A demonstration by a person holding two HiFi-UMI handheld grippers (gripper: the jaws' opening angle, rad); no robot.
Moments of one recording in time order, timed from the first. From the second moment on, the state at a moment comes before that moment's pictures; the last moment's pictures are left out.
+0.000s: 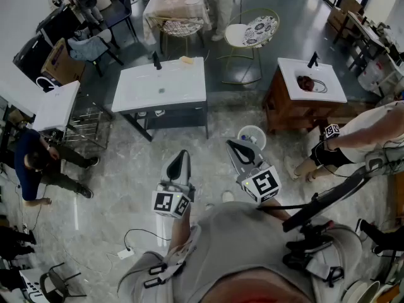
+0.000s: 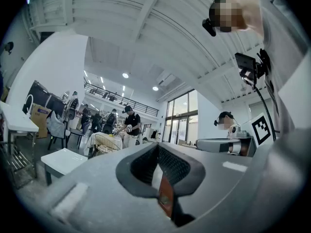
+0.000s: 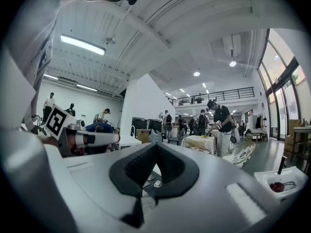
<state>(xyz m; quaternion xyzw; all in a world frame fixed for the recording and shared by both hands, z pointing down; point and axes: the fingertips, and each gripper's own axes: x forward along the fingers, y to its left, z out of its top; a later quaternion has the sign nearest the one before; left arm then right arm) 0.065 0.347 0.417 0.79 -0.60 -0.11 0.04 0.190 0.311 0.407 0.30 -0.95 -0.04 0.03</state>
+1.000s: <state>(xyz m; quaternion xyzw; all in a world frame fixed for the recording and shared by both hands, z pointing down) 0.112 0.321 0.411 0.76 -0.65 -0.07 0.05 0.207 0.232 0.456 0.22 -0.97 0.03 0.04</state>
